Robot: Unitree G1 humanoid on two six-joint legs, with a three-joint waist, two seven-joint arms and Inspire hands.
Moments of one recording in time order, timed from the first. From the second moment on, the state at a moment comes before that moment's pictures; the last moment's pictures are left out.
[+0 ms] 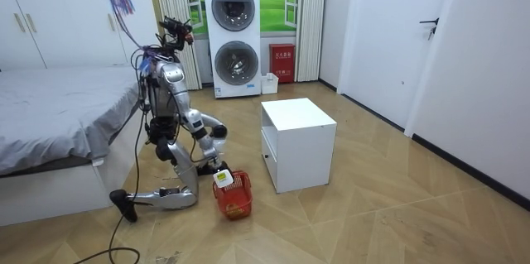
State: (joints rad) left arm -0.02 0.33 -0.32 1.35 -0.14 0.04 -0.07; right arm -0.35 -0.50 0.22 1.37 0.59 0.07 0.09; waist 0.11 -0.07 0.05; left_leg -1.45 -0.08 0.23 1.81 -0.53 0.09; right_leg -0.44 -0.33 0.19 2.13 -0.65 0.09
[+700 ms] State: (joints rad) left arm -0.09 0.30 -0.13 1.36 -0.15 0.02 0.00; right arm -0.17 -0.41 0.21 1.27 0.50 0.10 0.05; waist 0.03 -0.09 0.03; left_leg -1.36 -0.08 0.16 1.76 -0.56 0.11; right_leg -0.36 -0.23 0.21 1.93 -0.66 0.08
